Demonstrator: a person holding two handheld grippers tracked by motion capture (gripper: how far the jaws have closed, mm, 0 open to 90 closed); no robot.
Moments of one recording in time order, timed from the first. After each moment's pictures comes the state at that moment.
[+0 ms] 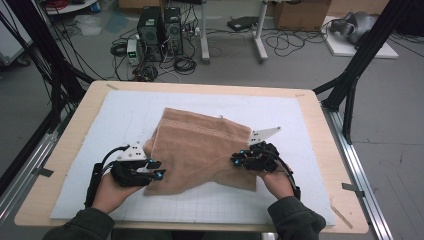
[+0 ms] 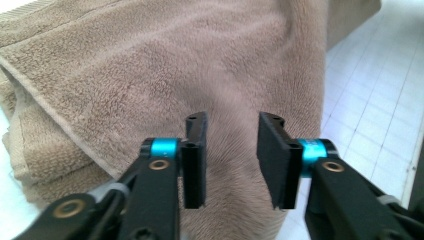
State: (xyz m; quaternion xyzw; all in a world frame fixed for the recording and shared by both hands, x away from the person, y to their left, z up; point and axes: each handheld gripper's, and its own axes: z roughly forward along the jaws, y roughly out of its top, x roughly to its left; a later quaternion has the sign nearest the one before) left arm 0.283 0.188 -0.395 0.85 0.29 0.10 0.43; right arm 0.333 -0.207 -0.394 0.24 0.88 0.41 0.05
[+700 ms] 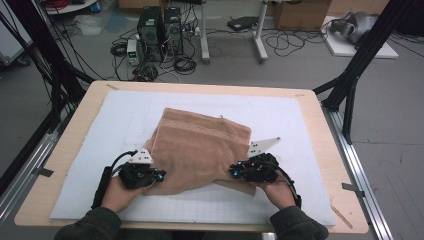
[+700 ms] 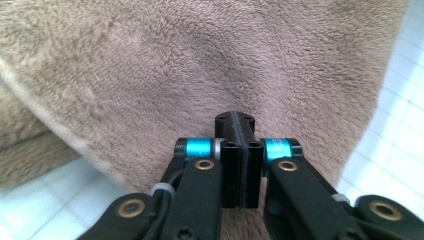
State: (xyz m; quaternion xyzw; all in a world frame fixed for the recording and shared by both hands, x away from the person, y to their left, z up) left arm 0.289 0.186 -0.431 0.86 0.30 0.08 0.39; right arm 0.311 -0.205 -0.404 0.20 0.88 0.43 0.02
